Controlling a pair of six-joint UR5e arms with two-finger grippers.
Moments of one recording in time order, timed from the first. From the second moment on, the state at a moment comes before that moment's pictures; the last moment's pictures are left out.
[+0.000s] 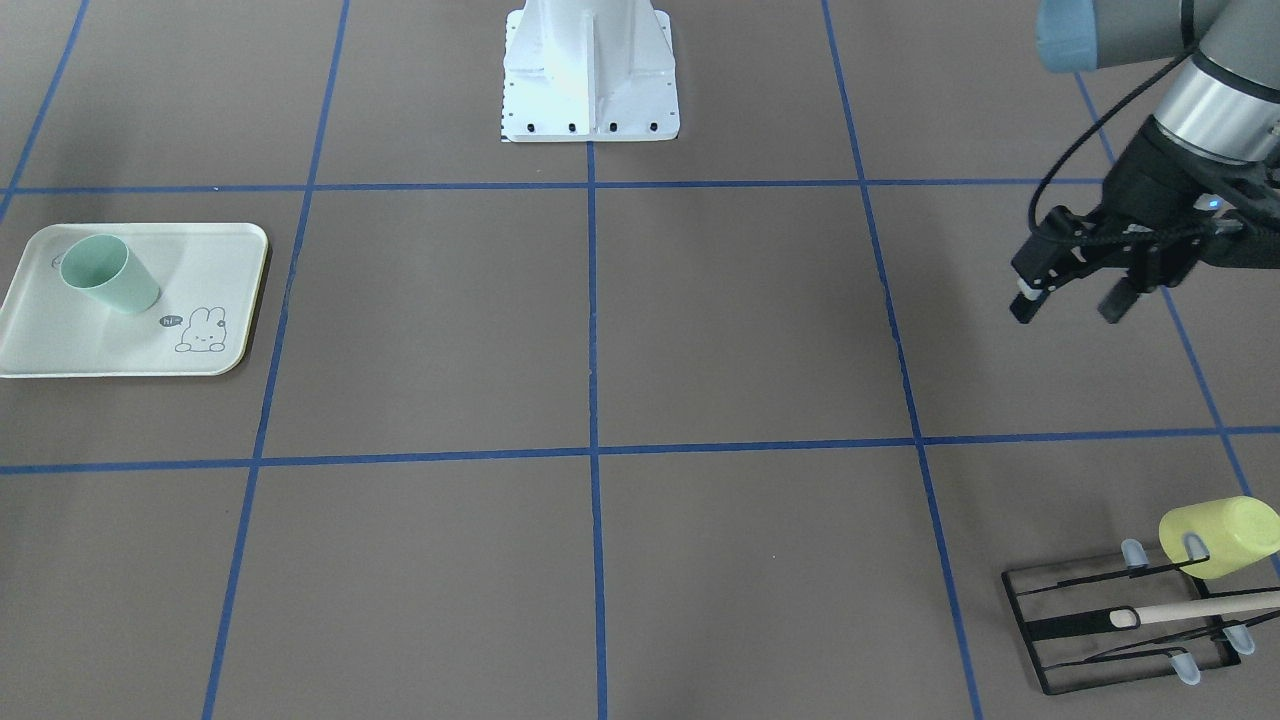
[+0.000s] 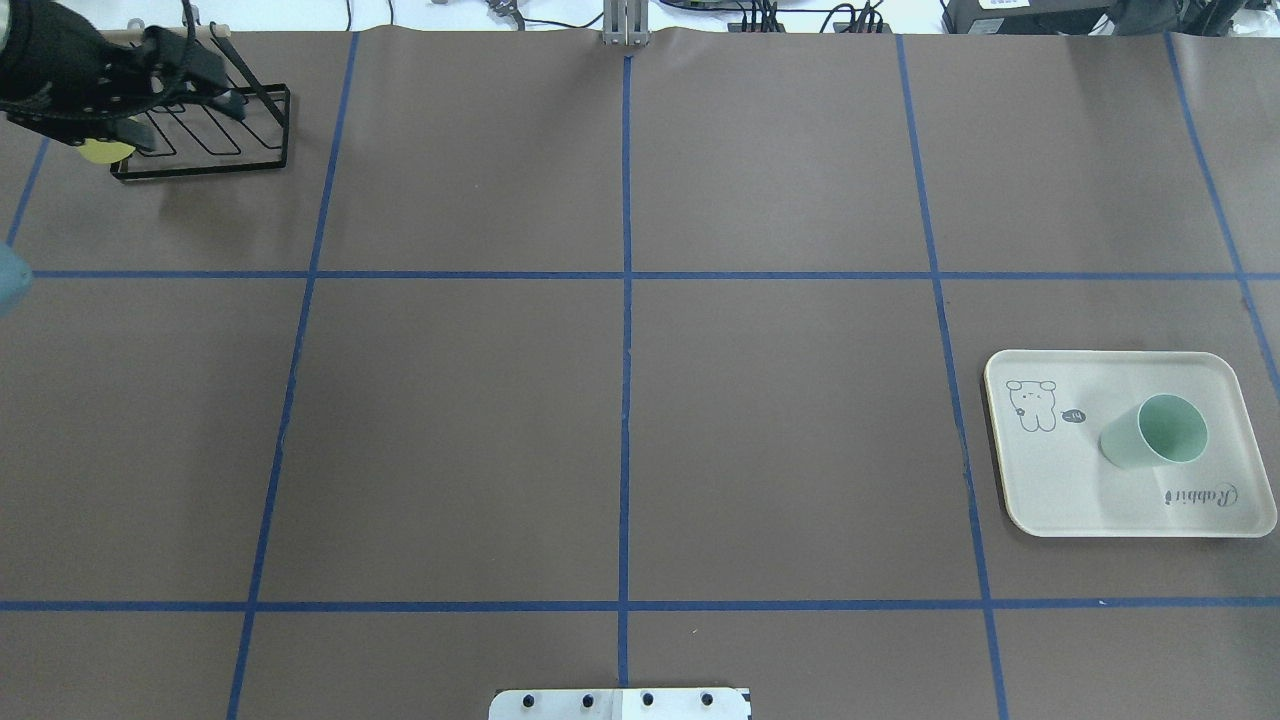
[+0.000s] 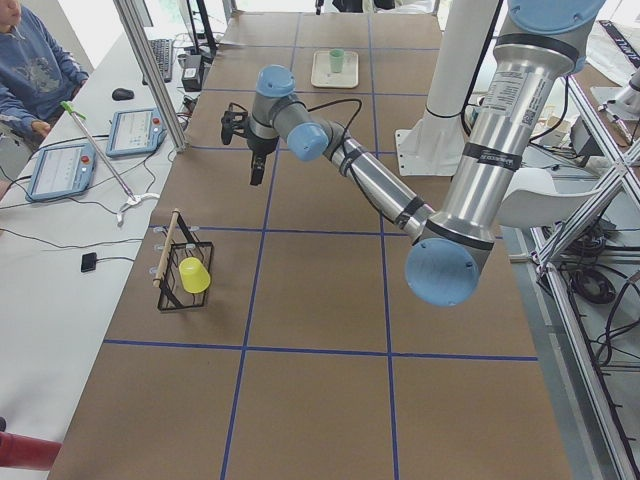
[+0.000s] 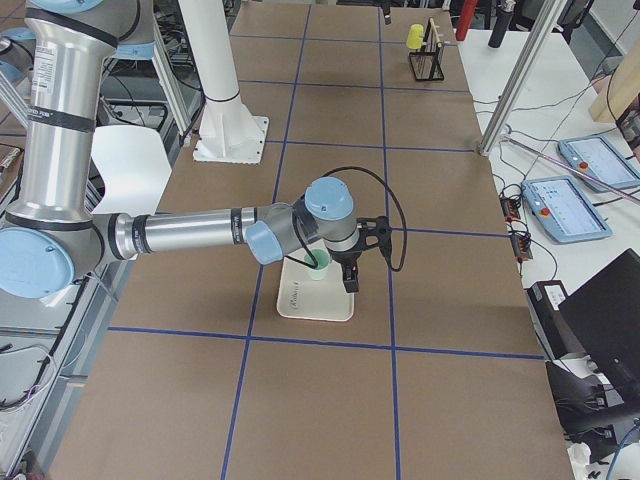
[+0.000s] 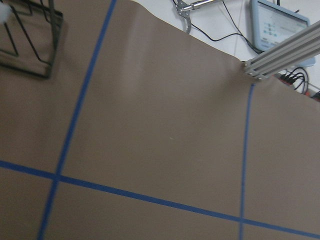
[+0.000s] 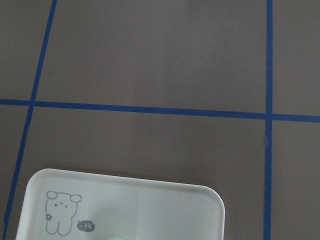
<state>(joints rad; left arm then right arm) -1.15 -1.82 -1.95 -1.66 -2.11 -0.70 1.46 -1.73 1.88 -1.28 2.36 0.29</state>
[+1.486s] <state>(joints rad) -1.59 -1.57 -1.81 -1.32 -2.44 0.21 1.51 -1.55 1.89 -1.75 2.32 0.04</state>
